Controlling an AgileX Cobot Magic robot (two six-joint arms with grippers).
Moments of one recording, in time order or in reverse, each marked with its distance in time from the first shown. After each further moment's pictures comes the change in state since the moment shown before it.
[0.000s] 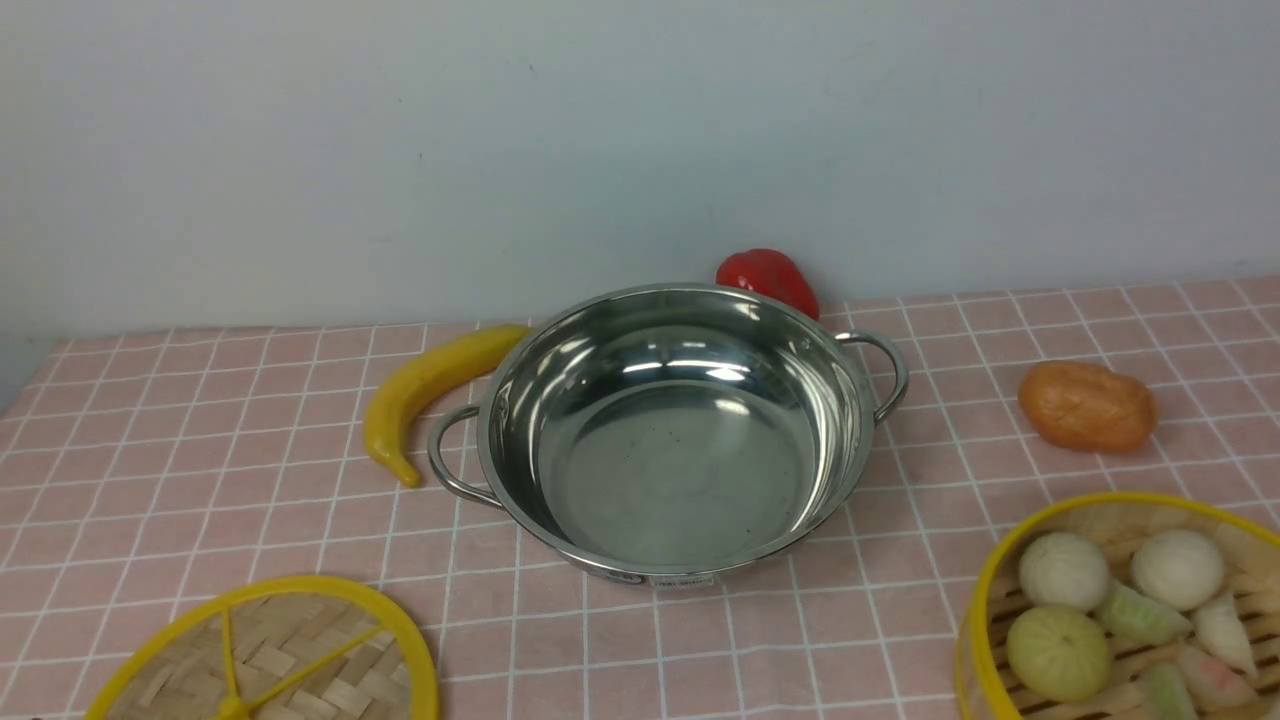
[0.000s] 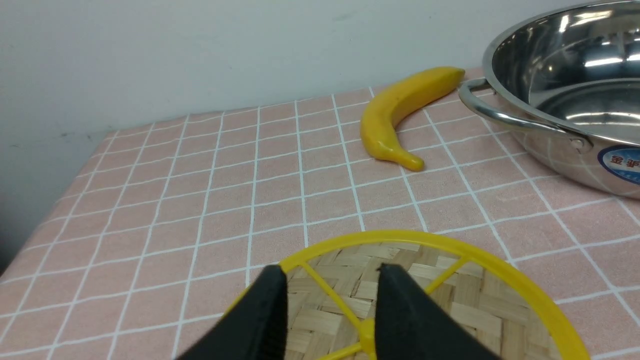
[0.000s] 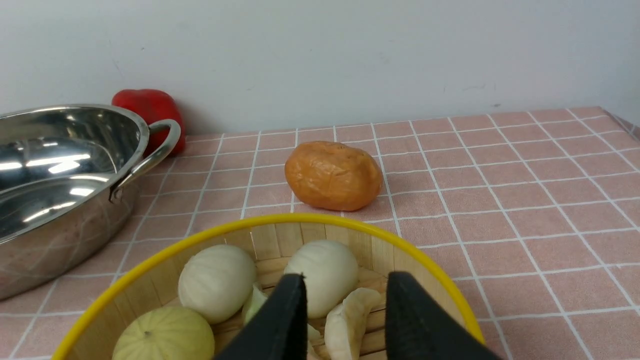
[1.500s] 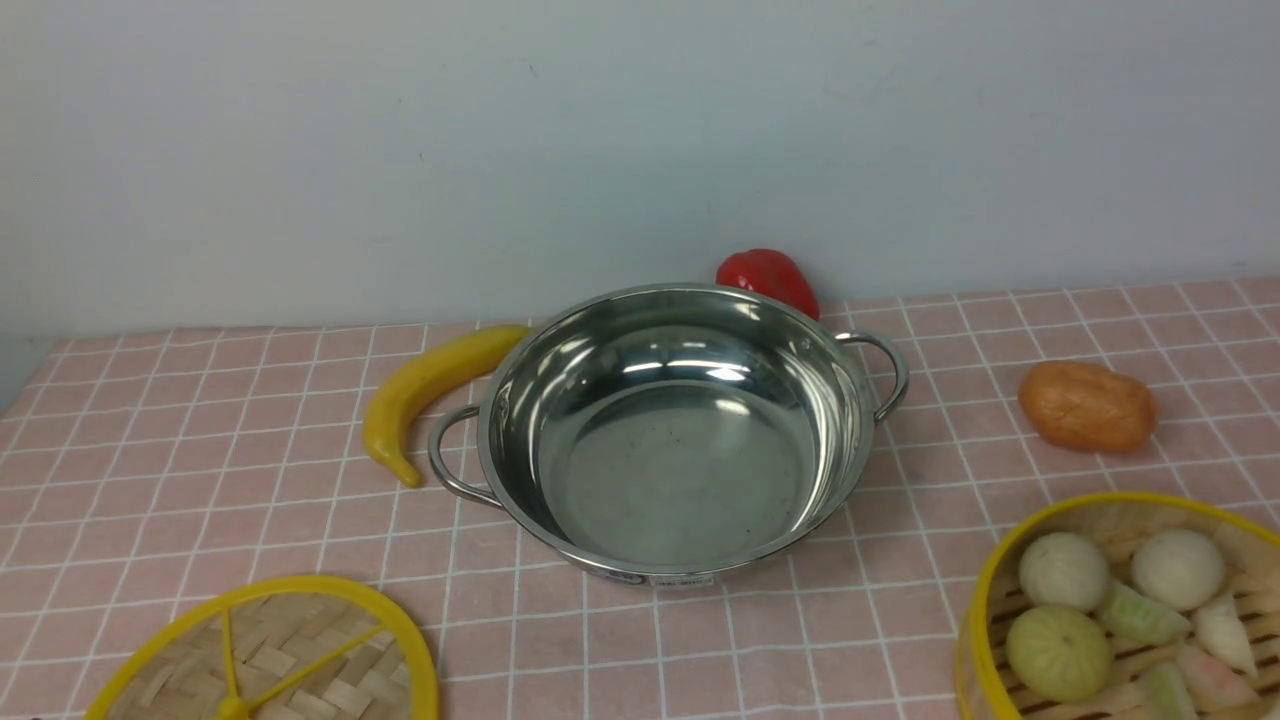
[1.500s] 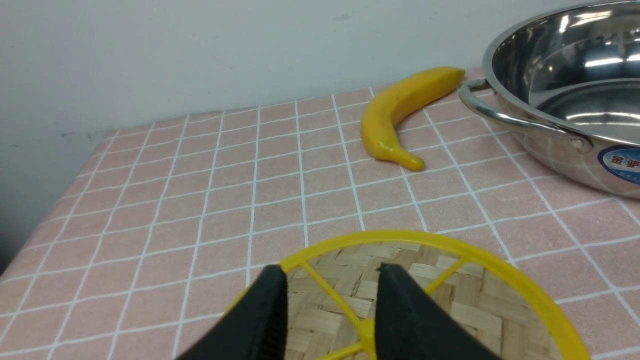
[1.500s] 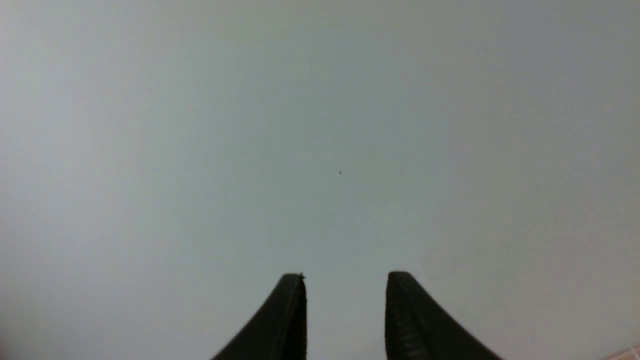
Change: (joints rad) right arm 0.000 -0.006 -0.478 0.604 0.006 0.018; left arm 0.000 0.000 0.000 0.000 0.000 0.000
